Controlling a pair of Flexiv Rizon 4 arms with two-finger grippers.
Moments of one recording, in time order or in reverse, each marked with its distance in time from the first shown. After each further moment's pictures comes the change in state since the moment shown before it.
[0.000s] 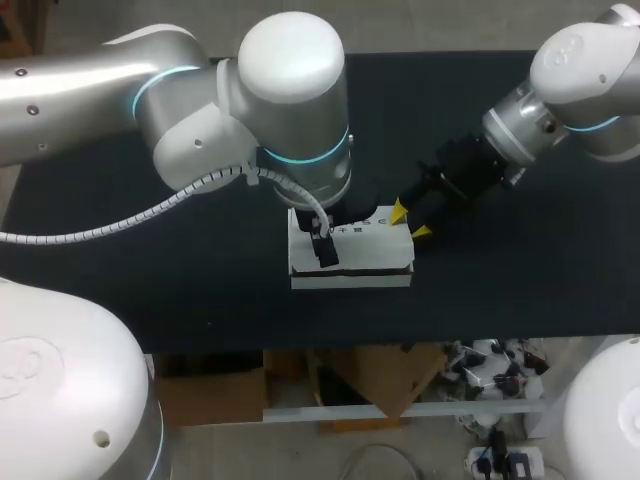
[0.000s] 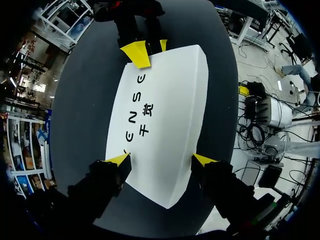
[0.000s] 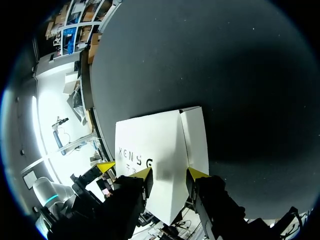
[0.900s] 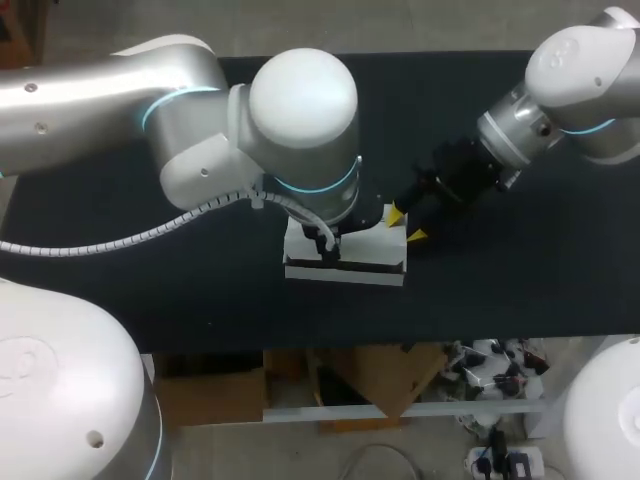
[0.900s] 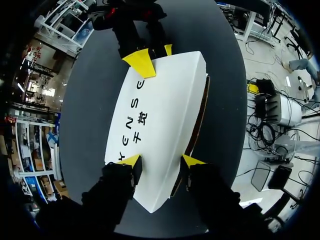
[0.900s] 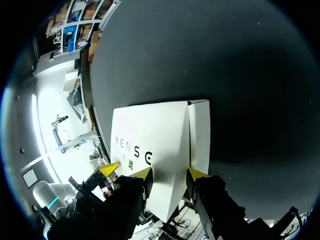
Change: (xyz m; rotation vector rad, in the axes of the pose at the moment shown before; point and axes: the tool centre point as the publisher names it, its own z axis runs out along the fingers) left arm -0.002 -0.007 0.004 0.010 -0.100 0.022; right arm 0.002 -0.006 0.008 0.013 0.000 -0.008
